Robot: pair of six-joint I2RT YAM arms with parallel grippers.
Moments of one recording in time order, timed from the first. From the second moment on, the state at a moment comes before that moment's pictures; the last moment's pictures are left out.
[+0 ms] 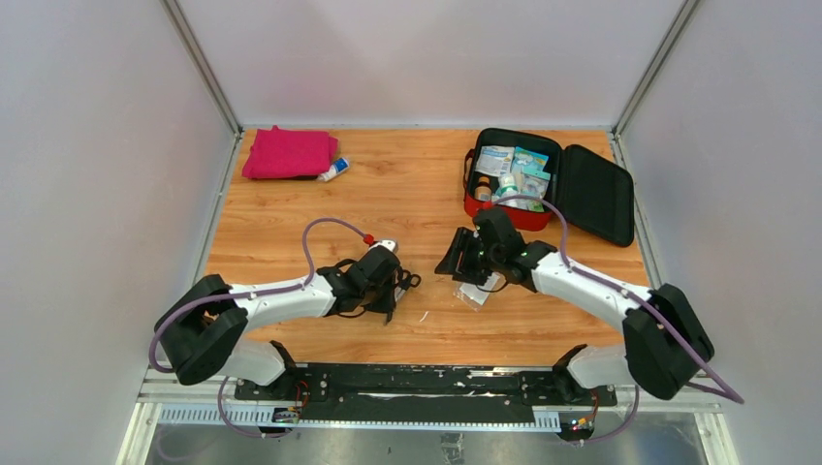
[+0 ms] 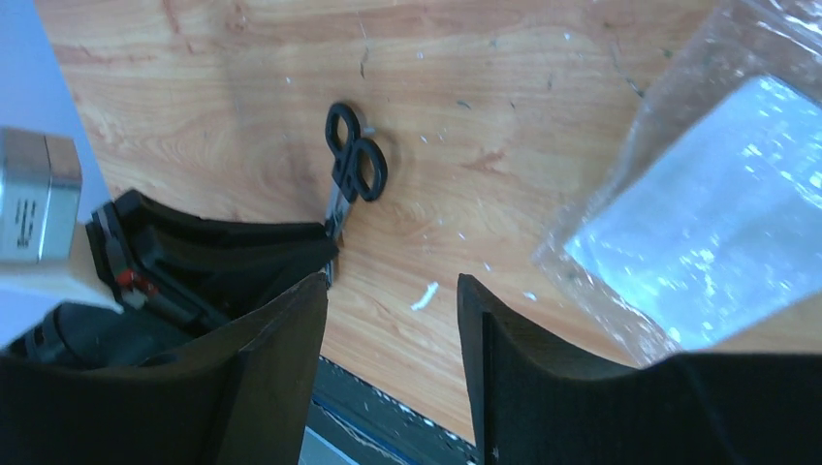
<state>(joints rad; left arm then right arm) -0.87 1.37 0.61 -0.23 -0.12 -0.66 0.66 1.27 0.76 -0.30 -0.18 0.87</state>
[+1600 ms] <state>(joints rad) -0.87 1.07 0.73 -0.39 -0.19 -0.63 0.67 1.48 0.95 -0.13 -0.26 0.79</state>
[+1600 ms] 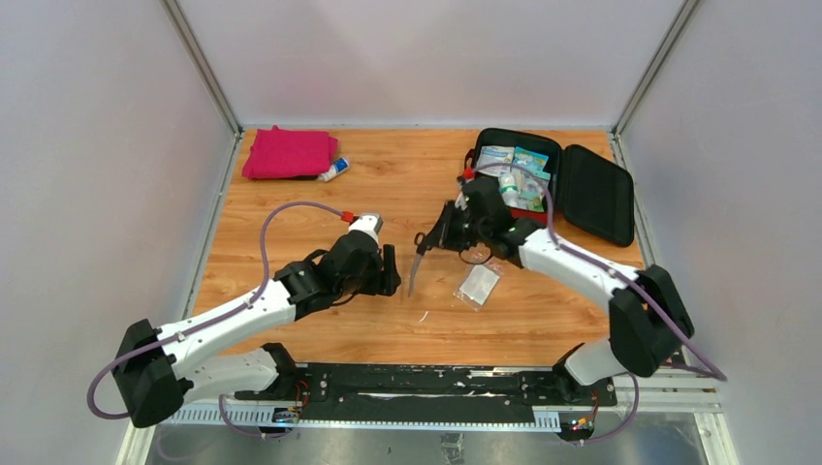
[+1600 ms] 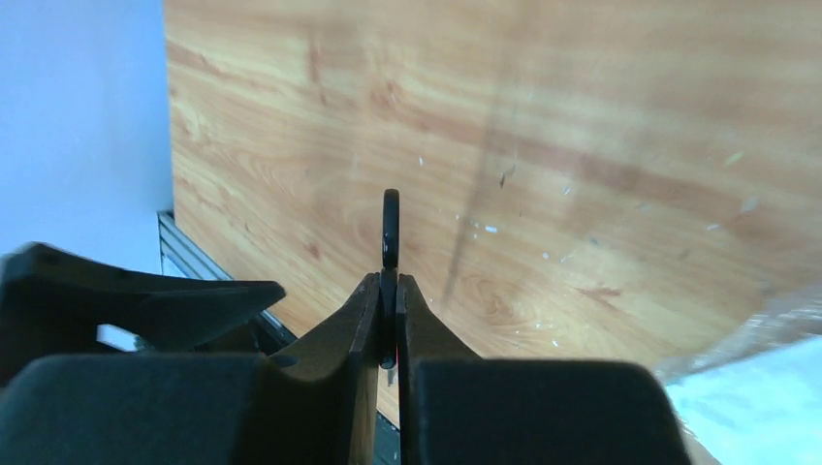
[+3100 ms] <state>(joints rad) -0.70 1.03 0.69 -0.63 -0.41 -0.57 0.06 2.29 2.15 -0.68 -0.28 0.33</state>
